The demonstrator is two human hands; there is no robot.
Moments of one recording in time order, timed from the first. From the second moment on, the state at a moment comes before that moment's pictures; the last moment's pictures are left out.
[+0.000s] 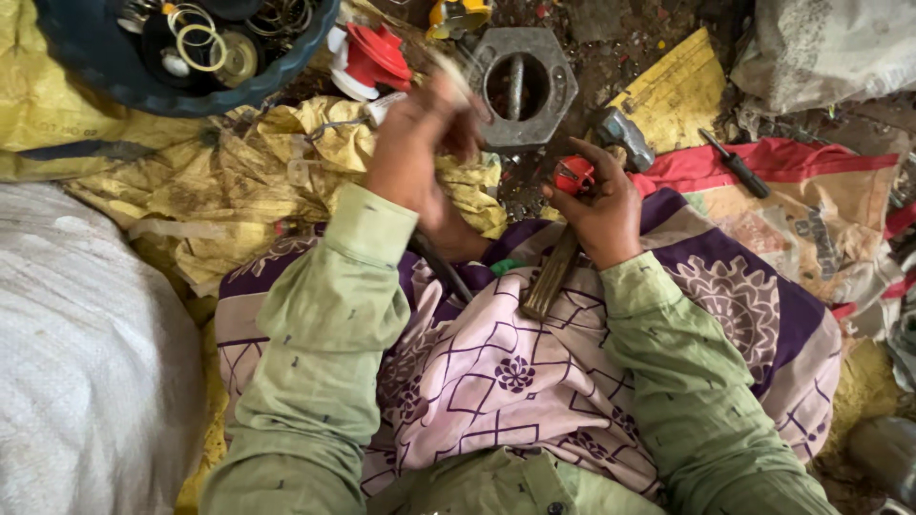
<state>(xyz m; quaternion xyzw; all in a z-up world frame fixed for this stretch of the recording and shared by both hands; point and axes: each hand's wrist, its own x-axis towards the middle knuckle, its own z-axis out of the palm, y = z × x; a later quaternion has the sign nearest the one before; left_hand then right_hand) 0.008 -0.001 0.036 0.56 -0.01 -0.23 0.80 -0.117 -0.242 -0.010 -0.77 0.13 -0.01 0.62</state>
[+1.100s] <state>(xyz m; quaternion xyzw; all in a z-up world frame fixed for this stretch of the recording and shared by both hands) -0.009 -0.028 0.001 0.78 -0.17 -0.25 0.55 -0.120 -0.240 0.018 -0.54 0.07 0.09 0.83</state>
